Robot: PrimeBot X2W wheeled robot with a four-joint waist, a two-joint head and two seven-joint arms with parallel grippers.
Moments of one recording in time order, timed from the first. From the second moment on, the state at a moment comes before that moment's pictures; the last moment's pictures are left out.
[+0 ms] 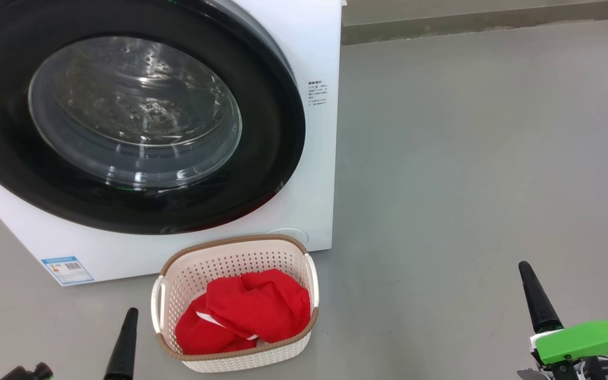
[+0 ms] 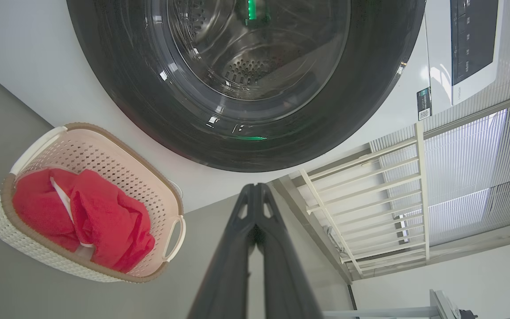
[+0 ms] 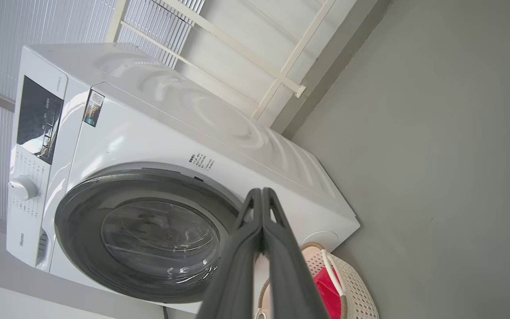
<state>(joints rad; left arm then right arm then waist) -0.01 0.05 0.06 0.24 -1.19 -0.12 0.00 -0.01 -0.04 -0.10 0.25 1.17 0.13 0.00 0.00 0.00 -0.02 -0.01</state>
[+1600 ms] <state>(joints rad) -0.07 0.04 0.08 0.27 -1.60 -0.12 0.11 -0.07 -0.04 -0.13 0.27 1.60 0.13 0.11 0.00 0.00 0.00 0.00</state>
